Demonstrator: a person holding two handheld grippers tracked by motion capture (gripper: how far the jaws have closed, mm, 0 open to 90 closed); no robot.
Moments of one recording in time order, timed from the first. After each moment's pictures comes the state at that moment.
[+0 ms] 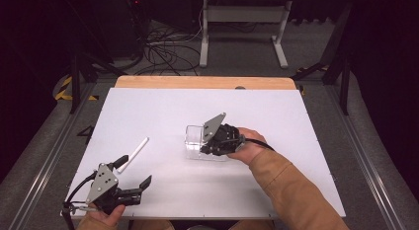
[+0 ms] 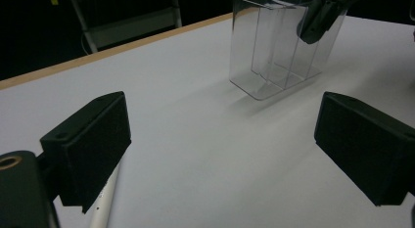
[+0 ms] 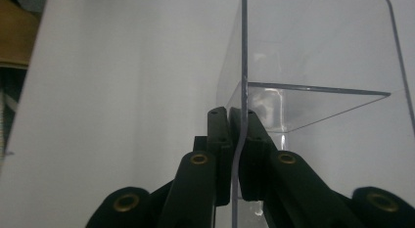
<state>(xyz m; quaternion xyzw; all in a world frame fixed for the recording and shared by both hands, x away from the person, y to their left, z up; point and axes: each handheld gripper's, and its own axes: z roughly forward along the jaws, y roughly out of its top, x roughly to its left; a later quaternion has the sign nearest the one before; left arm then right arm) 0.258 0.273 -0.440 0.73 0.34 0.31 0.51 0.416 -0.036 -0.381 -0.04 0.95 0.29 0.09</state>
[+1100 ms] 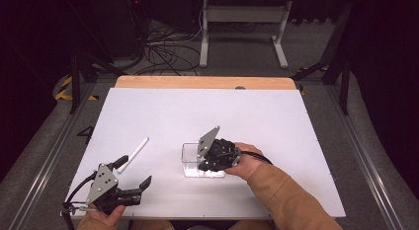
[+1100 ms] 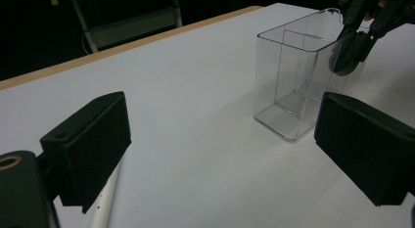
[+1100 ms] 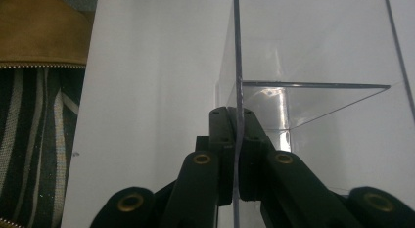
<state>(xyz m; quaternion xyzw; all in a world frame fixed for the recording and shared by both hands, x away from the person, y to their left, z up) 0.257 0.273 -0.440 0.73 0.34 0.31 0.51 0.388 -0.029 -0.400 -0.02 0.96 0.27 0.03</state>
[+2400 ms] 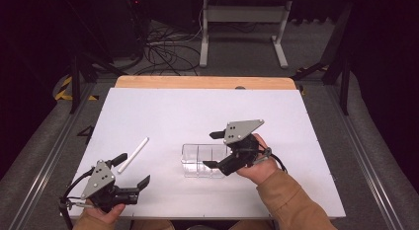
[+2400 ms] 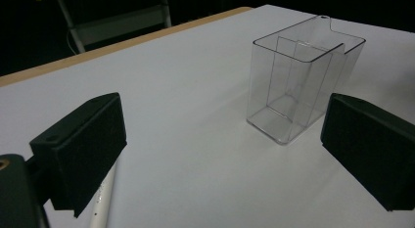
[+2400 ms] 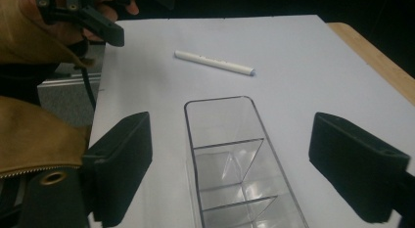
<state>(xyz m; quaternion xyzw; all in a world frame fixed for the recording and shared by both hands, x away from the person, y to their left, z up) 0.262 0.280 -0.432 0.73 0.34 0.28 0.52 0.374 -0.081 -0.357 0.05 0.87 0.48 0.10</state>
